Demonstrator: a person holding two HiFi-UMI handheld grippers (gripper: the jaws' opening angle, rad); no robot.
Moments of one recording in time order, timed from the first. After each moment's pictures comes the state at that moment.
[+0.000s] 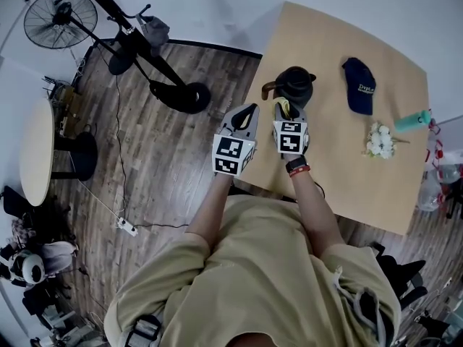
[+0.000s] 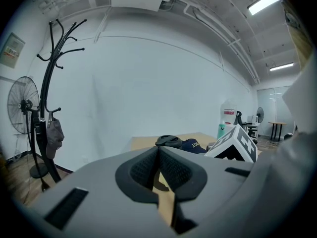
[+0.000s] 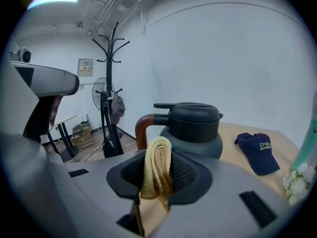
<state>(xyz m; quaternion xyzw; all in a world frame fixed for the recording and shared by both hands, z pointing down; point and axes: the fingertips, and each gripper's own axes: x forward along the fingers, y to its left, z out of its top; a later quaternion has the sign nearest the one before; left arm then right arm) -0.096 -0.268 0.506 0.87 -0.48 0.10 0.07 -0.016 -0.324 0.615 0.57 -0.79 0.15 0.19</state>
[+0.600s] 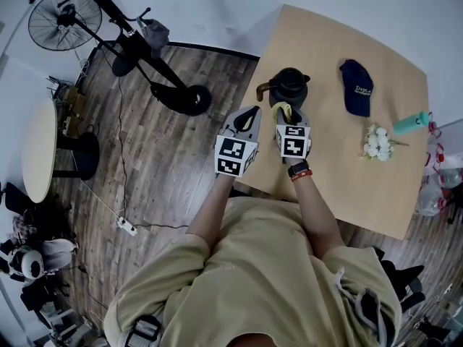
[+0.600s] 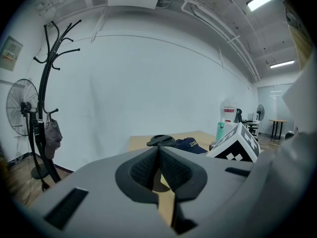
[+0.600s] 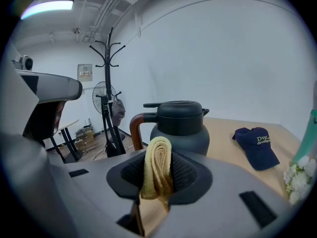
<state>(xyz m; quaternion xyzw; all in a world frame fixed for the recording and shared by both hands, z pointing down) -0.063 -0.261 0.506 0.87 -0.48 0.11 0.07 0.017 -0.309 0.612 0.56 -0.79 0.17 0.18</state>
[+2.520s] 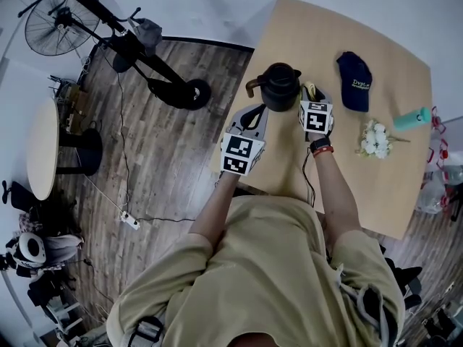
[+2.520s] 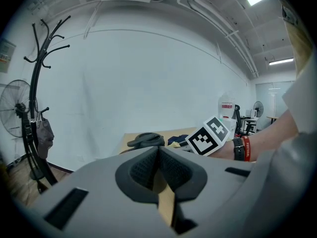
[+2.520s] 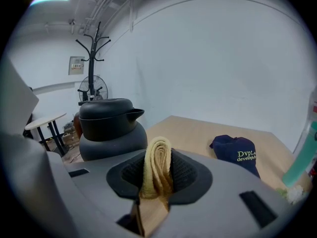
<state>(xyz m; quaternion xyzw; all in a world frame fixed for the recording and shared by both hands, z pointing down) 0.001 -0.270 0.520 0.87 -0.47 0.14 0.07 0.143 -0.387 0.629 0.60 -0.76 0.15 0.20</state>
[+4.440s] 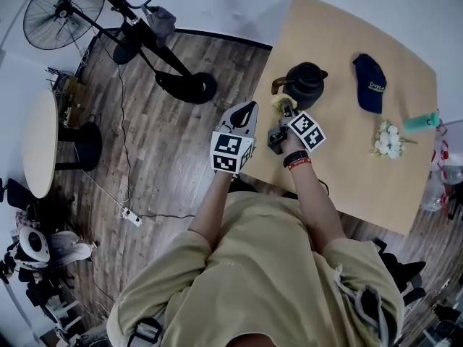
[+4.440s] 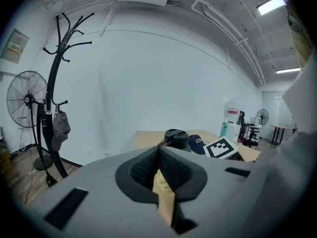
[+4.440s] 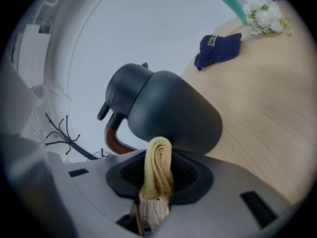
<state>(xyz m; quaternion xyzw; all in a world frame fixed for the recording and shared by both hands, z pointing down) -0.128 -0.269 0.520 0.86 -0.49 0.12 0.10 -0.011 -0.330 0.671 0.57 -0.61 0.52 -0.17</state>
